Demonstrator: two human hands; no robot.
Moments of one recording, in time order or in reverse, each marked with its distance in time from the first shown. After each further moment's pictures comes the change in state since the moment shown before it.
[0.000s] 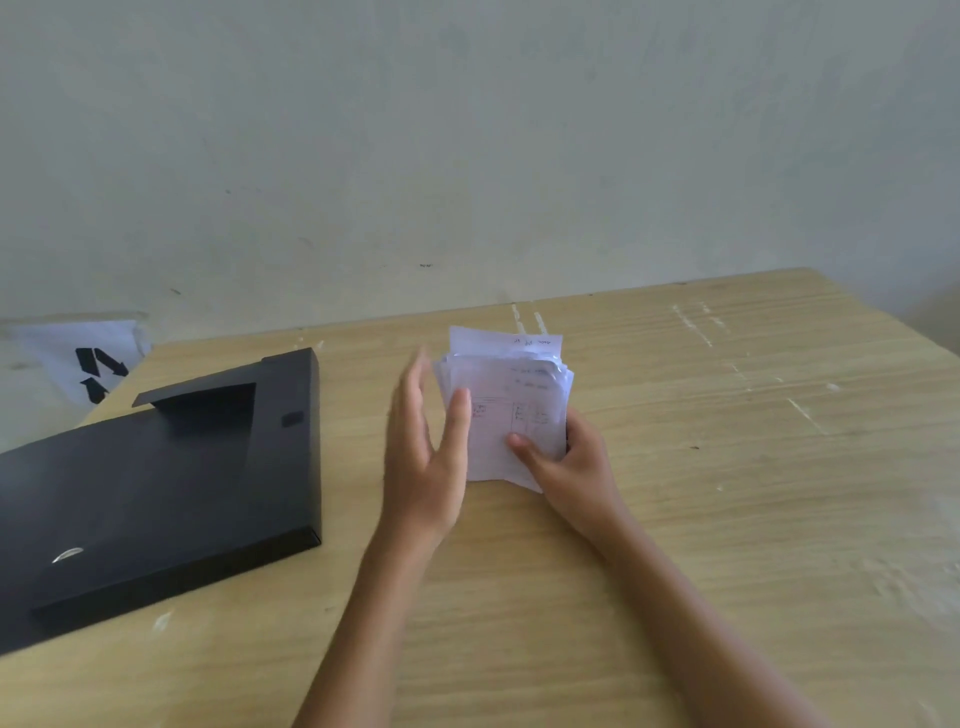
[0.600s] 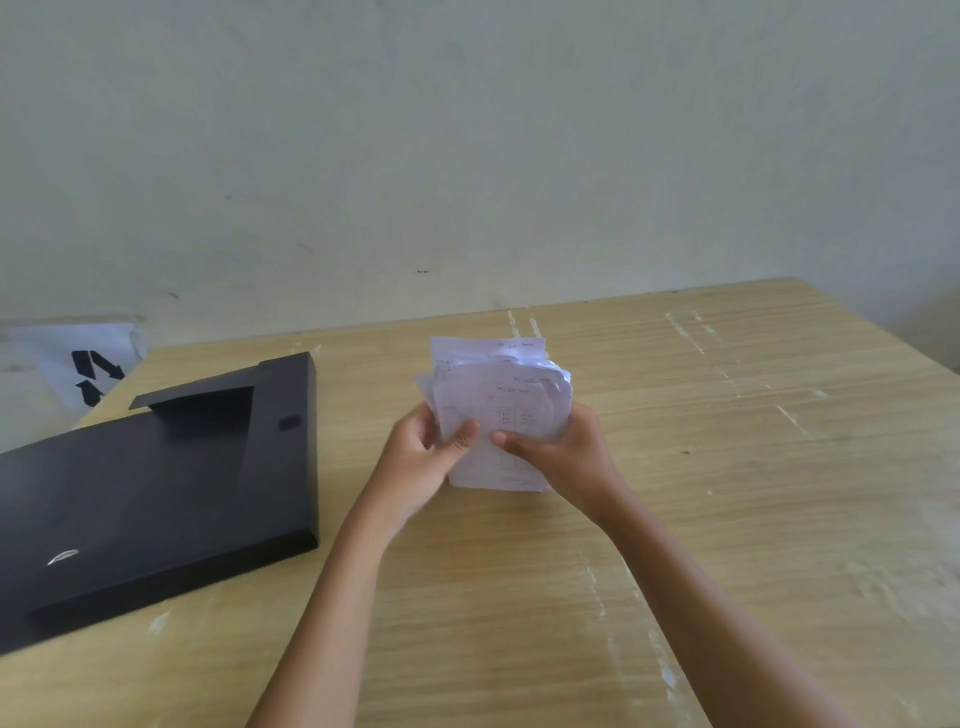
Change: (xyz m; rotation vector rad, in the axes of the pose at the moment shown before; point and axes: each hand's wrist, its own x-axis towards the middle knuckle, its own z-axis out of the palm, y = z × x) left_hand 0.025 -0.023 -0.010 -0.145 -0.267 -0.211; right_hand 0.015 -0.022 -0.009 -0.033 -0.099 0.041
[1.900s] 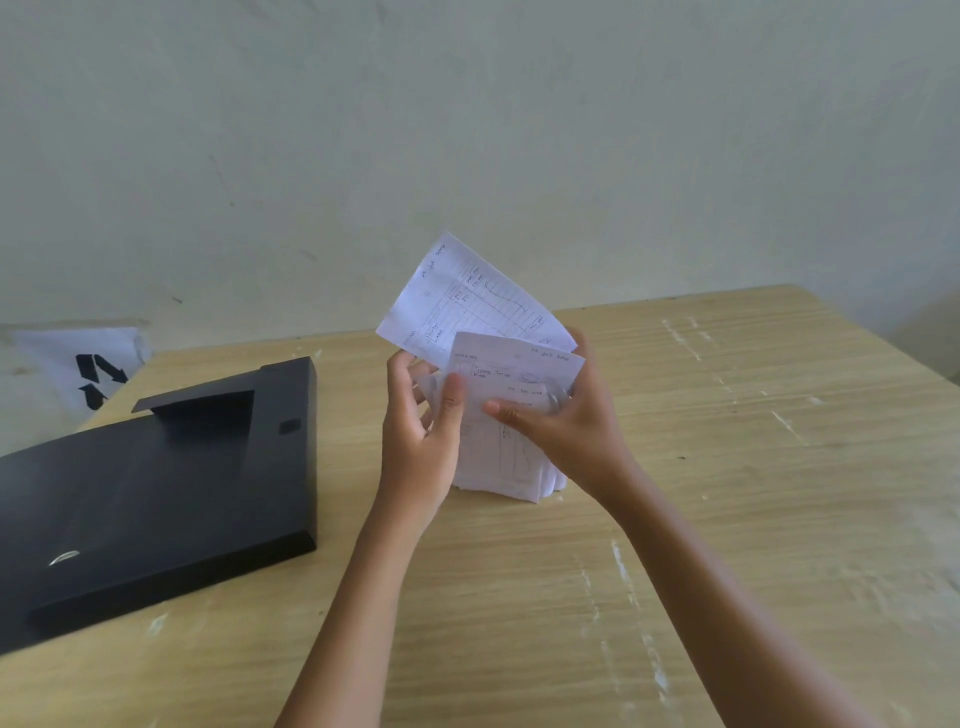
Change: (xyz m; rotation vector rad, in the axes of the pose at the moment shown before) left_hand -0.010 0.032 0.021 -0.028 0.249 0.259; right_hand 0.002 -0.049 -0.006 0.022 0.078 -0.184
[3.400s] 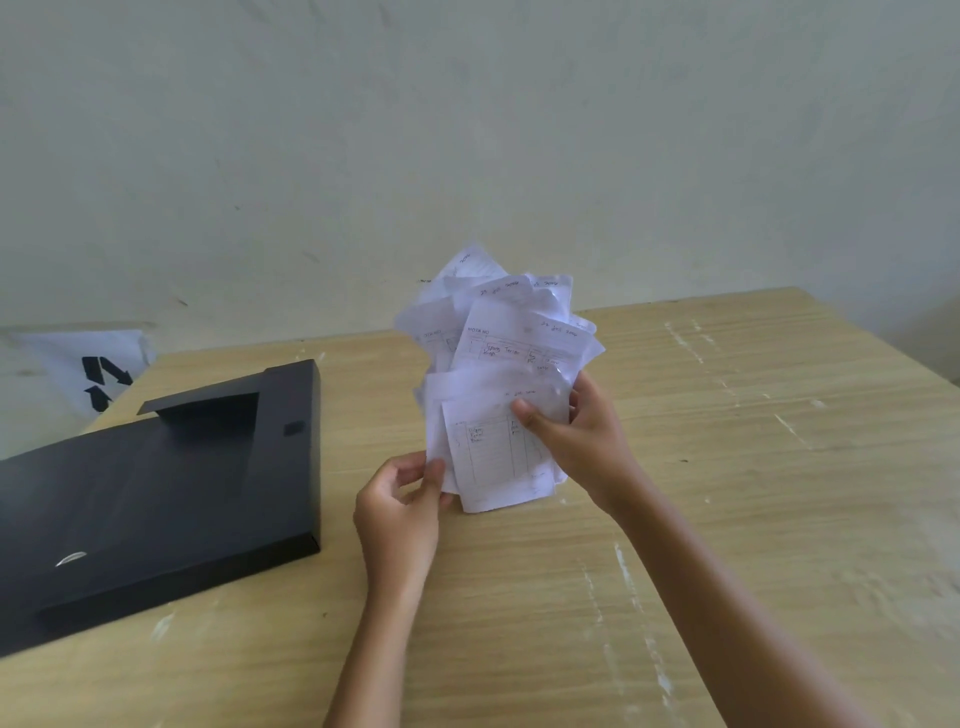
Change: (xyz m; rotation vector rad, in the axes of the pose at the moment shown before) left_hand -0.046 -0.046 -0.013 0.094 0.324 -0.335; right_hand -0.001 0.019 -0.004 0.152 -0.045 0.166
